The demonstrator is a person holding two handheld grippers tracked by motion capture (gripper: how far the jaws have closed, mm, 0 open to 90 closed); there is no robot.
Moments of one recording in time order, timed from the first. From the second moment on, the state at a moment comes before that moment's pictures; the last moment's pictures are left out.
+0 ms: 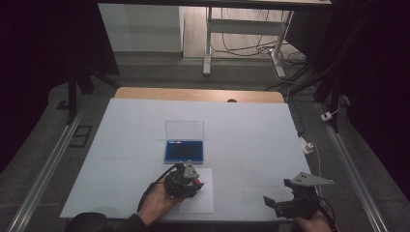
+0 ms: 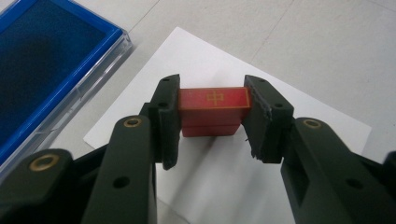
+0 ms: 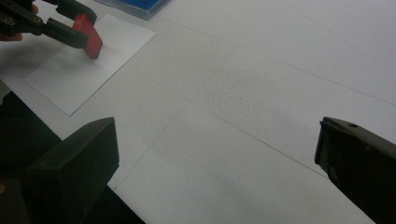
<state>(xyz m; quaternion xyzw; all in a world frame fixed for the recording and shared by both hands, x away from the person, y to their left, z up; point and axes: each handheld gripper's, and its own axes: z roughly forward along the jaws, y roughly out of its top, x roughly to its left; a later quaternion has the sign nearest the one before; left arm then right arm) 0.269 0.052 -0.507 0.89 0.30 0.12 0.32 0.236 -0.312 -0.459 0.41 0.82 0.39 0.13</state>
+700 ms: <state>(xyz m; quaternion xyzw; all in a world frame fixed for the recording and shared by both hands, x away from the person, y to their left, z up) 0.271 0.060 -0.514 0.88 0.31 0.10 0.35 0.236 -0.311 -0.459 0.41 0.82 0.39 0.13</state>
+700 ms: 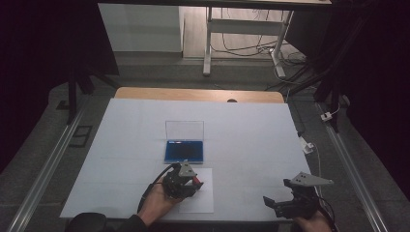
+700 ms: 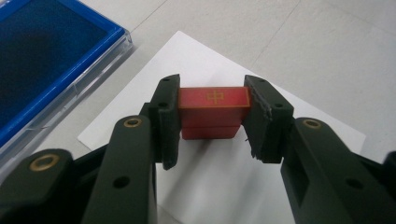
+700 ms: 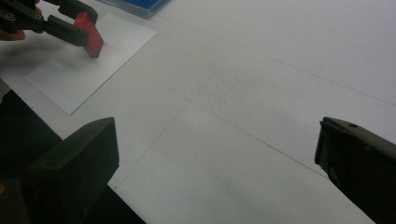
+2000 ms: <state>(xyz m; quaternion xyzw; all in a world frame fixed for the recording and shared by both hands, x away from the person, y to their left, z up) 0.277 0.074 -0.488 0.86 0.30 0.10 0.39 0.236 -0.312 -0.459 0.41 0.82 0.39 0.13</state>
